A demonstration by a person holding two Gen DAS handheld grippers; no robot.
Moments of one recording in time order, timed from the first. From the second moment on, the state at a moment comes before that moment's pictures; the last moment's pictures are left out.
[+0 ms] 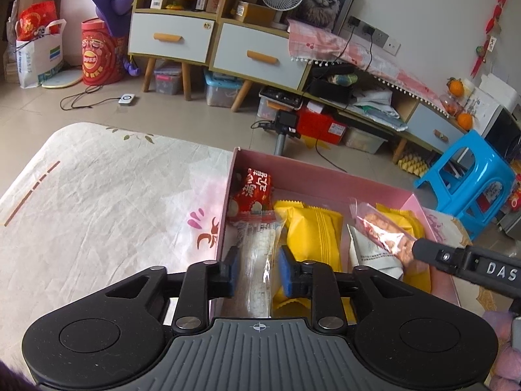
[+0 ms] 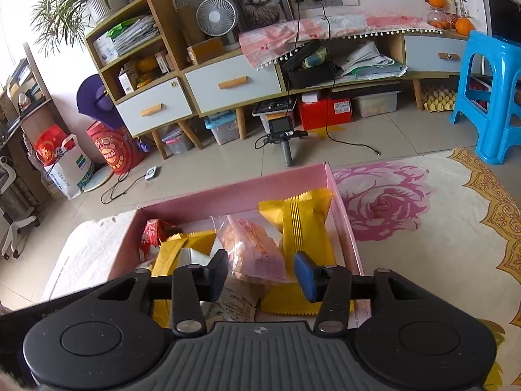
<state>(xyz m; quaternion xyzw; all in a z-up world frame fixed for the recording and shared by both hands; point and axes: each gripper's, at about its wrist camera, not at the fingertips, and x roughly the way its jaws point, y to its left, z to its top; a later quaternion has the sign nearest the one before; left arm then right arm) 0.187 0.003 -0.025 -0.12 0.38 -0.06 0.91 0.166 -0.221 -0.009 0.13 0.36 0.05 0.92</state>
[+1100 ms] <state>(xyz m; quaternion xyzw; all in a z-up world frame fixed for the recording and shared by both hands) 0.096 0.038 -0.015 0.00 0.42 -0.12 0.90 0.064 -0.230 0.014 0.00 0.36 0.09 0.93</state>
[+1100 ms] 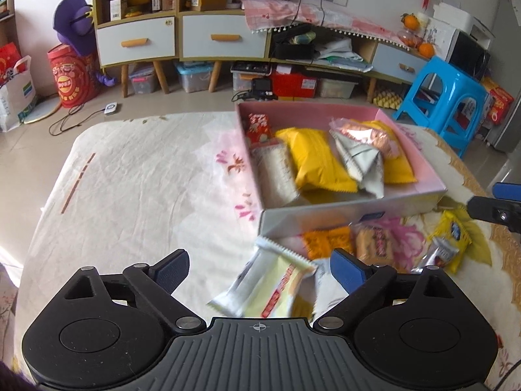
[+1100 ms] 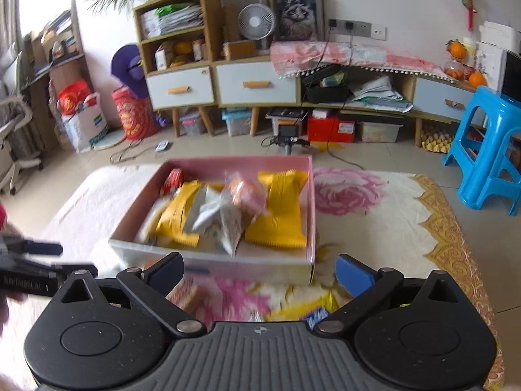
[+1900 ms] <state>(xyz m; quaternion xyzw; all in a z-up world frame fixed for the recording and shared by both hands) 0.100 0.058 -0.068 0.02 0.40 -0.20 0.89 0.058 -0.269 -0.045 0.01 0.39 0.03 0.92</state>
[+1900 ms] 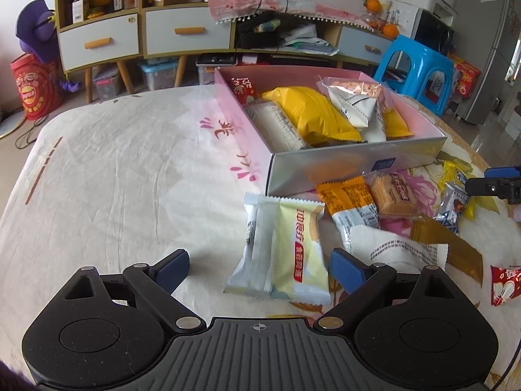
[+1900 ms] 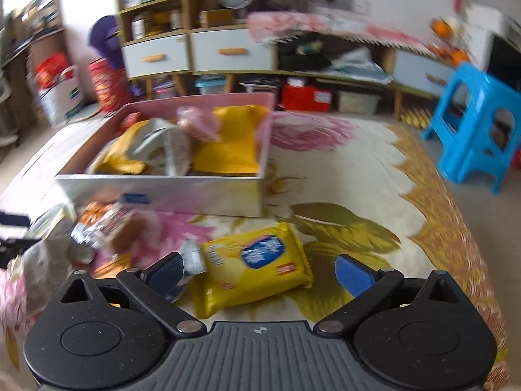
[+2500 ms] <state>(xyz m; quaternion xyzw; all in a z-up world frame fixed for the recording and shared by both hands) 0.110 0.043 -0.068 0.05 0.40 -0.19 0.90 0.086 -0.263 -0.062 0.01 0.40 0.00 0.92</state>
